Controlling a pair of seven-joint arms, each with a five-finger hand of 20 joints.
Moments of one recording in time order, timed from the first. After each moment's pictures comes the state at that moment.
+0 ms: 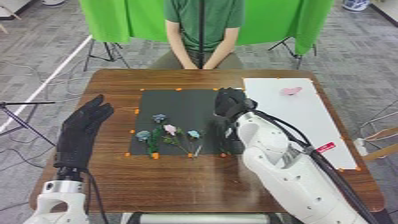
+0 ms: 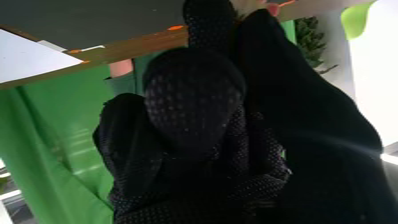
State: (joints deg) left arm 122.2 -78.3 -101.6 -120.6 60.1 -4.1 11.9; right arm -73.7 -65.6 53.0 -97.9 -135.3 -6.6 25.1
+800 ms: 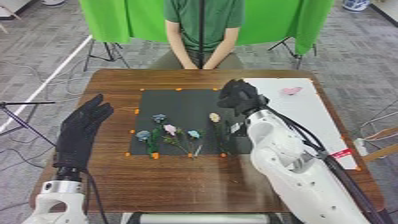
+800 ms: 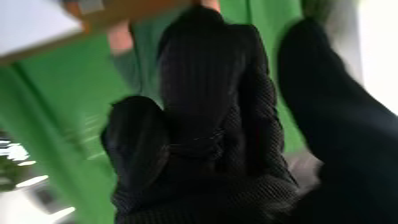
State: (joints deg) left arm 122.3 -78.3 -102.1 -120.5 60.2 -5.0 12.0; right arm -79.5 -64.4 59.9 -105.6 -132.5 1.2 23.5
